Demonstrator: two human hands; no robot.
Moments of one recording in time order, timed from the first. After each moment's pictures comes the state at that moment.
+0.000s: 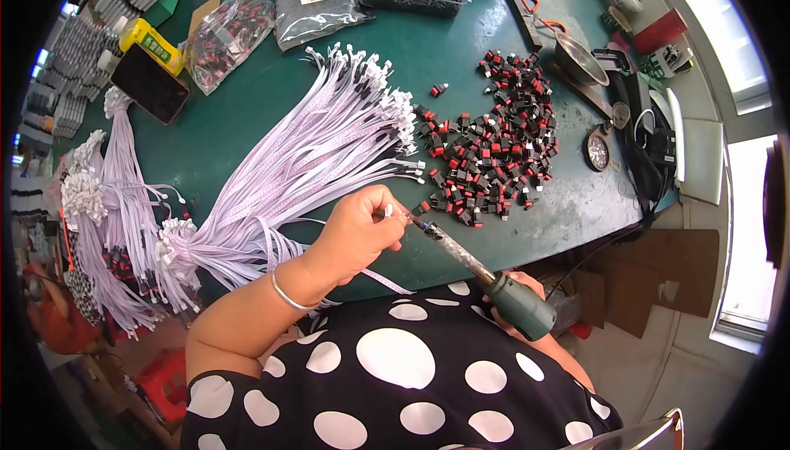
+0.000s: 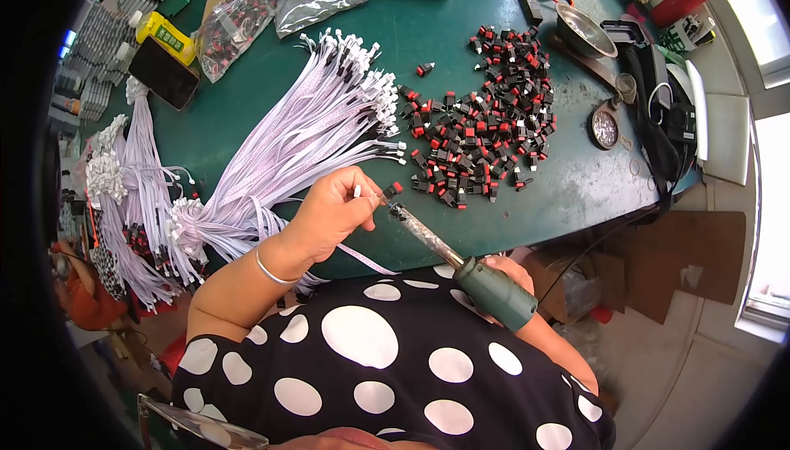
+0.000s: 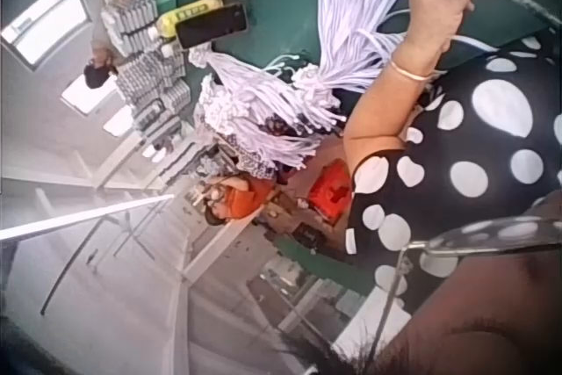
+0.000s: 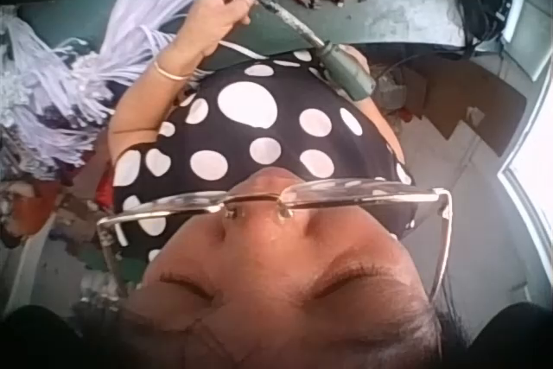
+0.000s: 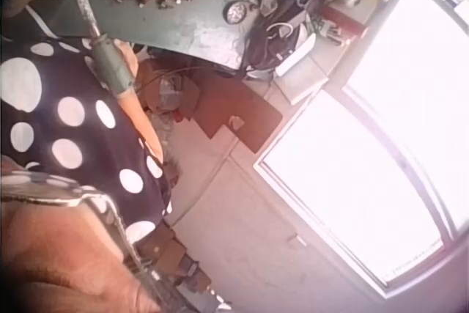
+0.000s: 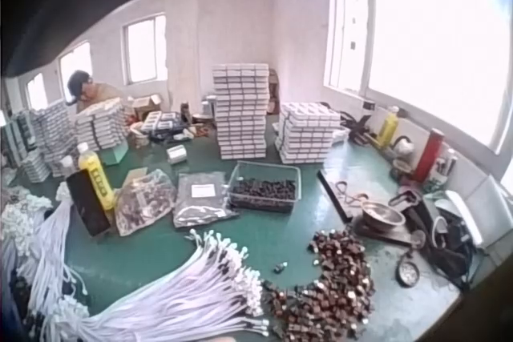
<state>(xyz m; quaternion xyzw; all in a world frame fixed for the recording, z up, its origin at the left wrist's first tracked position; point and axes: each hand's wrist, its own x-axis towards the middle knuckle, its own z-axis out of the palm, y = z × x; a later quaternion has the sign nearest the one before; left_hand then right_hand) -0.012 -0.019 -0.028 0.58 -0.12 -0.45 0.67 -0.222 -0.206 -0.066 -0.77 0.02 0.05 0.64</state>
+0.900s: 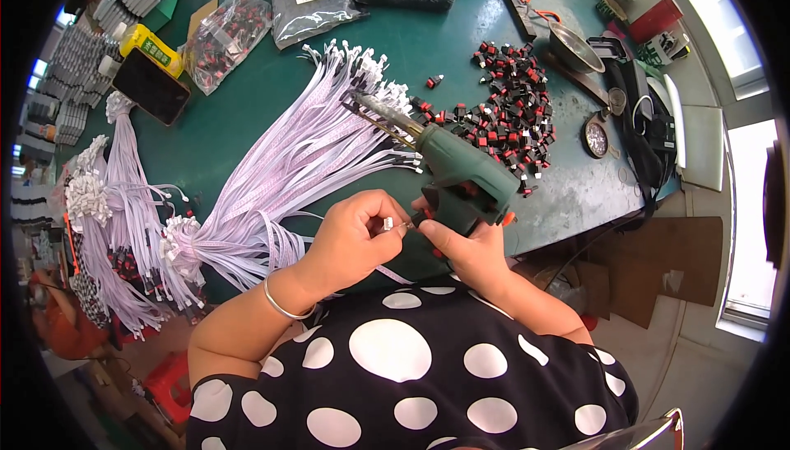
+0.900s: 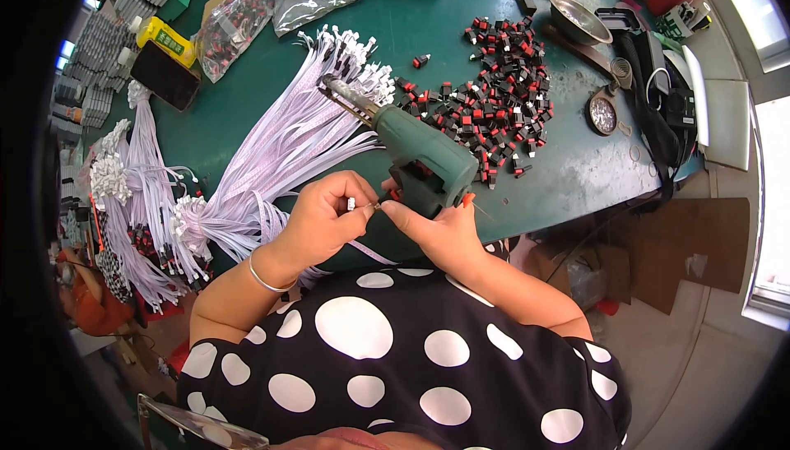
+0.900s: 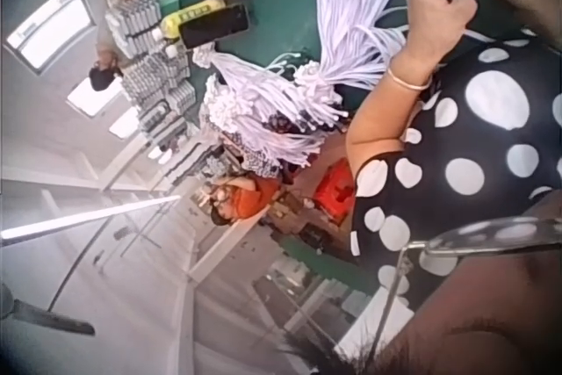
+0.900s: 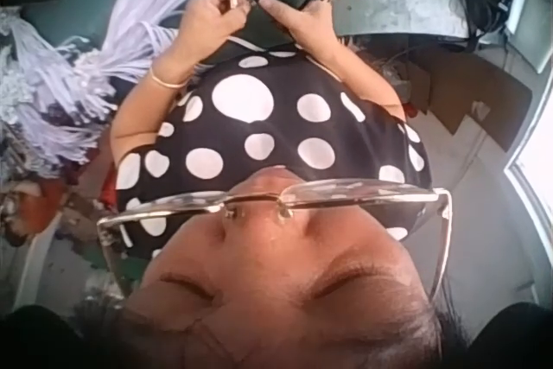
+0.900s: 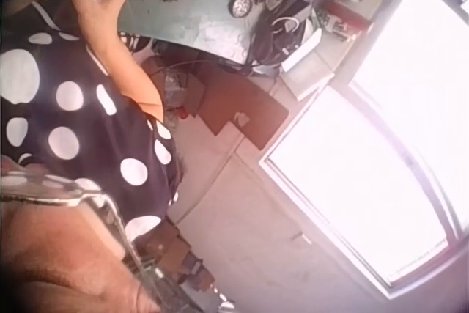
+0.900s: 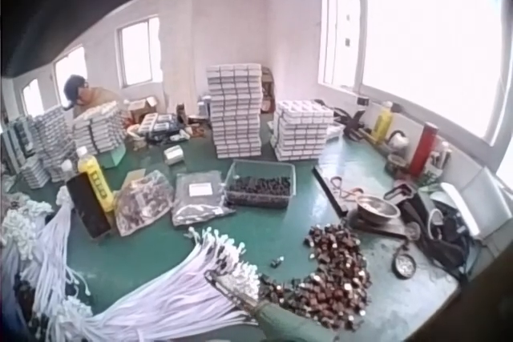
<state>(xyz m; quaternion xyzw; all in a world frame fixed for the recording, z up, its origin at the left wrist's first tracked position) -0.023 -0.007 -0.008 0.64 -0.22 -0.40 0.62 -0.120 -0.153 -0.021 -0.58 0.18 -0.10 0.79</state>
